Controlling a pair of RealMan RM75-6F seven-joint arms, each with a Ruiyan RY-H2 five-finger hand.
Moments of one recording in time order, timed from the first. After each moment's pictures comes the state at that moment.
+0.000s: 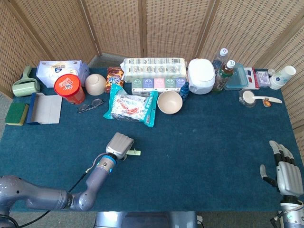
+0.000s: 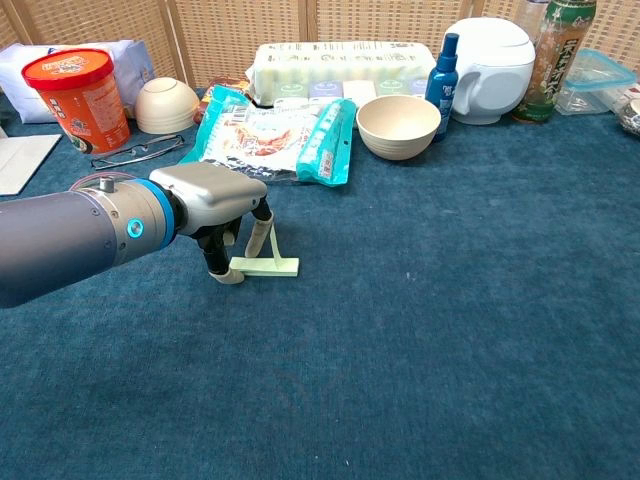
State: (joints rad) left arm -0.98 -1.70 -0.11 -1.62 0.56 1.07 0.96; right arm 0.03 -1.23 0.10 -1.54 -1.38 1.44 0.14
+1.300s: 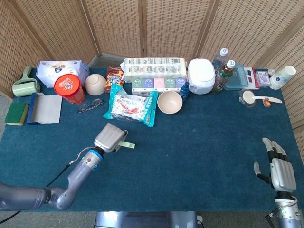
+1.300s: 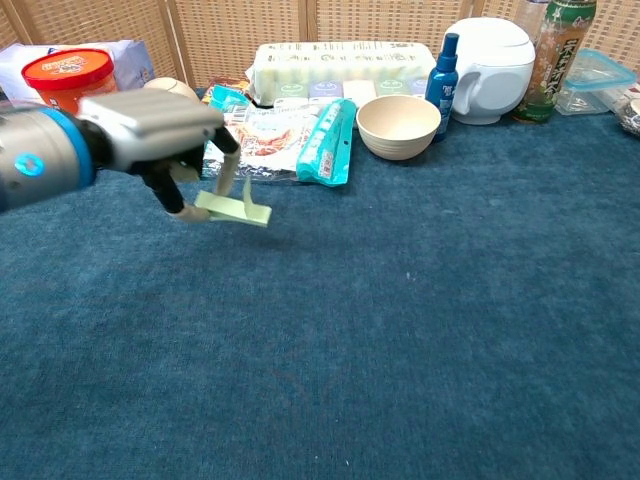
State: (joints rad) left arm -0.90 -1.47 -0.04 -1.69 0.96 1.07 0.67; right arm 0.06 -1.26 0.11 -1.53 -1.40 1.41 0.16
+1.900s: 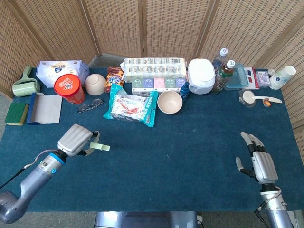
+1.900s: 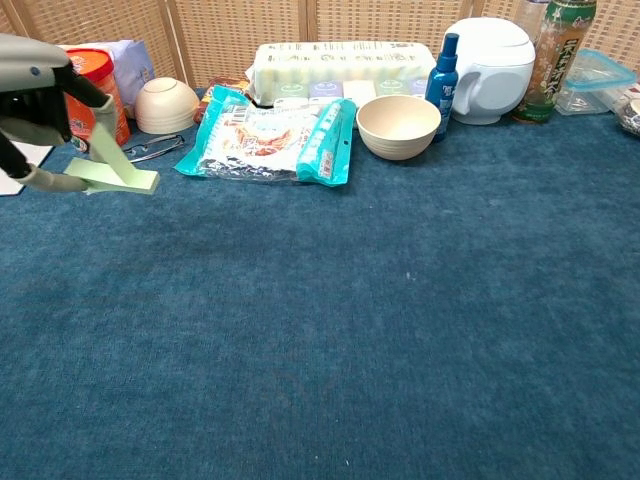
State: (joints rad) left arm -0.73 -1.08 0.06 -1.82 1.35 1.07 0.20; right arm 0.15 -1.26 0.10 -1.59 -1.49 1.35 0.21
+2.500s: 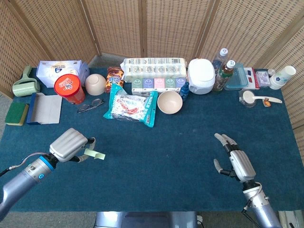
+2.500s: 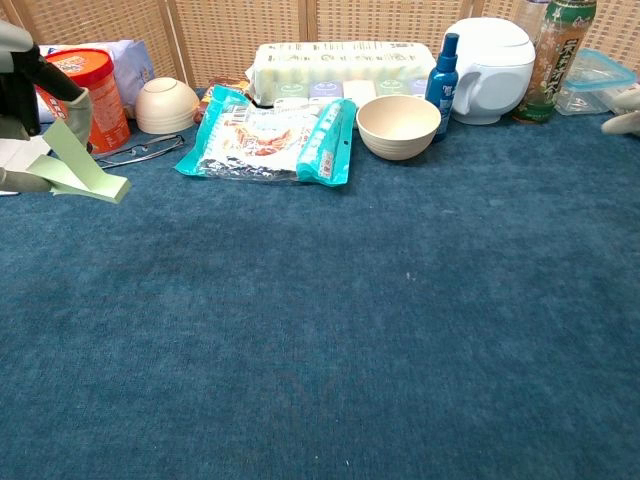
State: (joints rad) left arm -0.72 -0.93 0.07 -1.86 1.56 1.00 0.06; right arm 0.24 -1.28 0.07 -1.65 -1.58 1.28 0.33
